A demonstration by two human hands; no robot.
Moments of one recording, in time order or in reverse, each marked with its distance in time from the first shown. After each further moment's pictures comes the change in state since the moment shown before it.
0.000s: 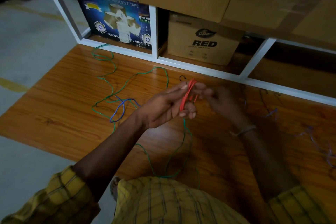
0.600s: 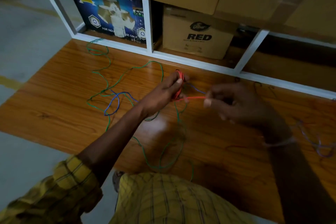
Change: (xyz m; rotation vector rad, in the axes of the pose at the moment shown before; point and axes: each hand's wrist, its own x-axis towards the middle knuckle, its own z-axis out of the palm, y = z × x) left_hand 0.018 -0.014 -0.003 0.659 0.345 -0.046; right_hand -0.072 -0.061 -0.078 0.069 -0.305 -0.226
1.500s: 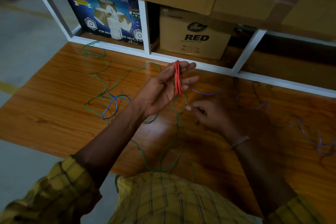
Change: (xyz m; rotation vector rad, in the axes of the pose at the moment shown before) left_hand 0.014 0.015 -0.004 -0.917 -0.175 0.048; right_hand 0.036 0.081 0.079 -0.116 0.164 0.104
